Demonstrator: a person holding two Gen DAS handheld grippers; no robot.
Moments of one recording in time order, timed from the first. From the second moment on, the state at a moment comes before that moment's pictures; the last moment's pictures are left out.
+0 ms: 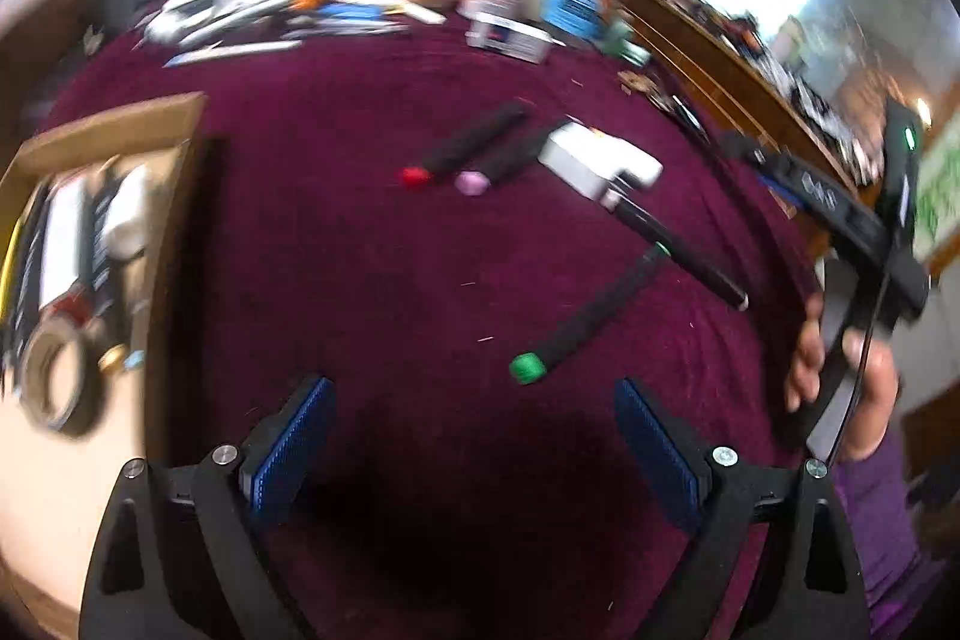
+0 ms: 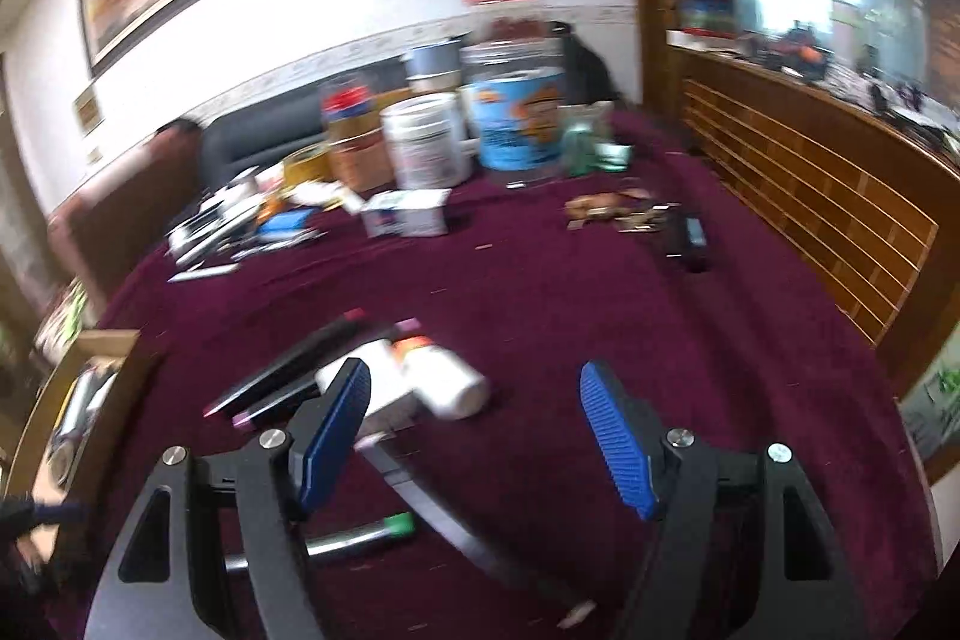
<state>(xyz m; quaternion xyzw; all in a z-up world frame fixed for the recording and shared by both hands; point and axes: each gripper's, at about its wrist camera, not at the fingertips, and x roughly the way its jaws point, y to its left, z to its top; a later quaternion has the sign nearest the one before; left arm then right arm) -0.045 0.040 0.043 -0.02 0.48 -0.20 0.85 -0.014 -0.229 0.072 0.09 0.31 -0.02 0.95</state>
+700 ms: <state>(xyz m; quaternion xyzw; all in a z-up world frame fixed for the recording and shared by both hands) -0.029 -0.041 0.020 0.11 0.46 -0.20 0.86 -0.011 -0.274 0.047 0.19 0.33 0.00 0.93</state>
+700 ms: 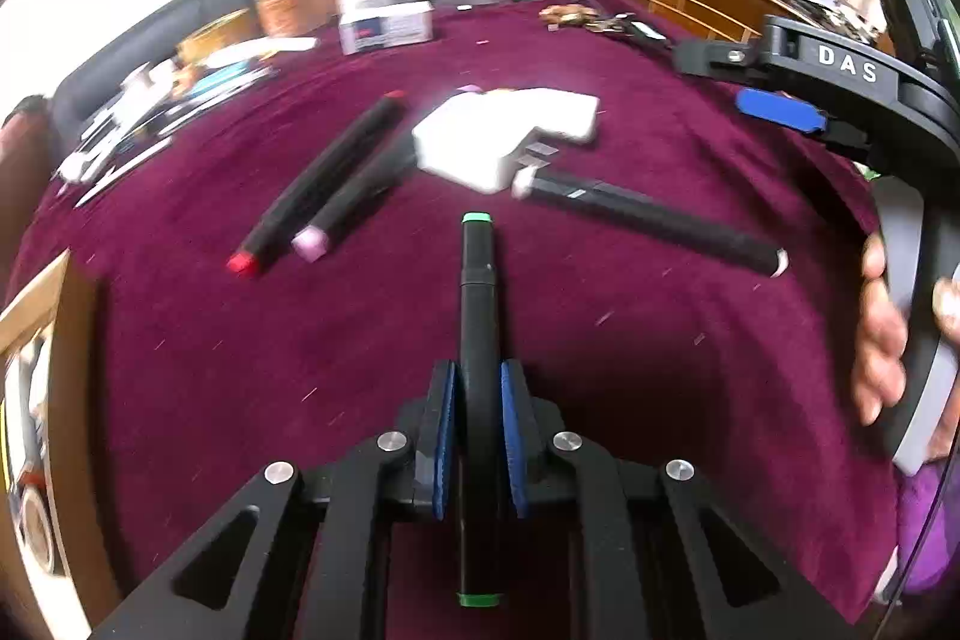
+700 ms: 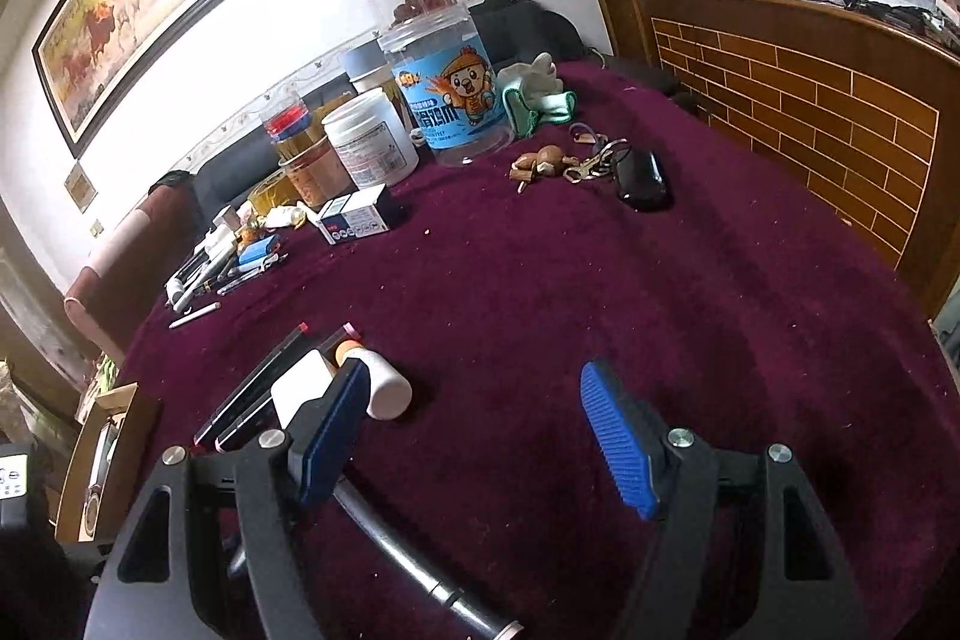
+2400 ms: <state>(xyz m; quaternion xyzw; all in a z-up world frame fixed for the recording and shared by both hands) -0.062 0.008 0.019 0.03 0.44 -0.16 0.88 -0.014 -0.166 0.022 -0.04 0.48 0.09 0.87</state>
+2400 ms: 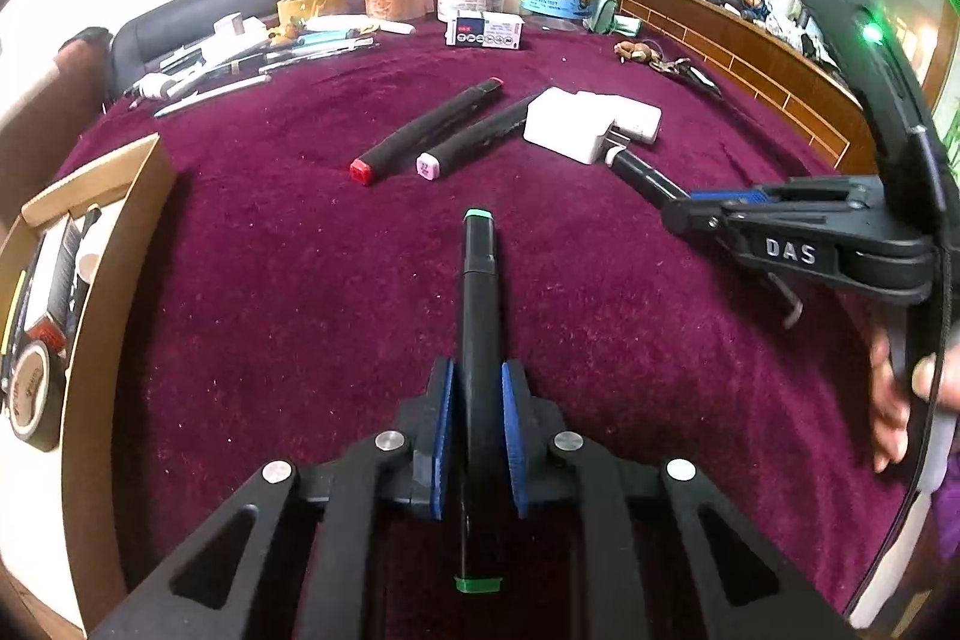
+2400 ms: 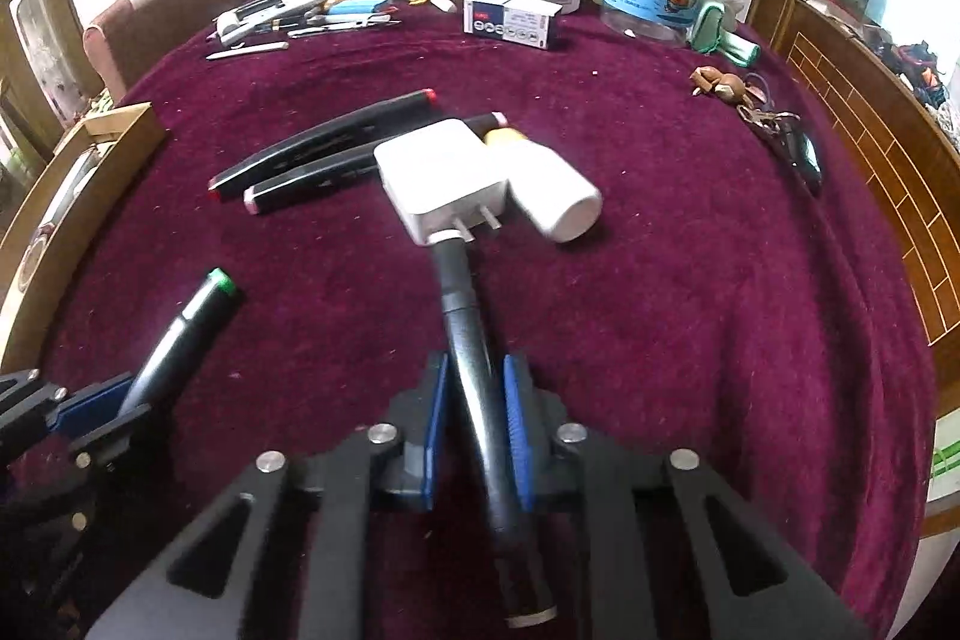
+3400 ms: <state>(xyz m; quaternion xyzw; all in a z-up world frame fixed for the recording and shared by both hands) -0.110 0.092 0.076 -0.08 0.37 -0.14 0.92 -0.084 -0.096 0.101 0.03 0.41 0.21 0.89</state>
